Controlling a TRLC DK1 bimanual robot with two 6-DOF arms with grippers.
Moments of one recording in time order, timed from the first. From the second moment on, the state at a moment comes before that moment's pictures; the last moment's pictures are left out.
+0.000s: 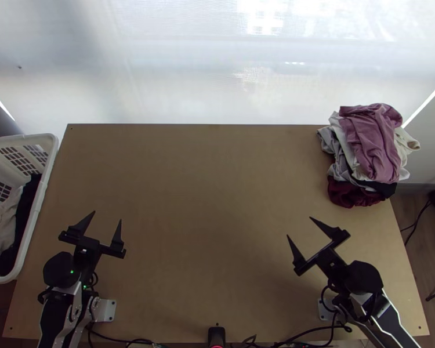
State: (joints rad) left arm -0.12 0.00 0.08 -0.22 0.00 0.32; right arm 0.66 0.00 0.09 -0.21 0.11 -0.40
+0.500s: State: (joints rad) left arm -0.13 0.00 0.07 -0.22 -0.04 0.43; right arm 0.72 0.00 0.10 -0.21 0.17 -0.61
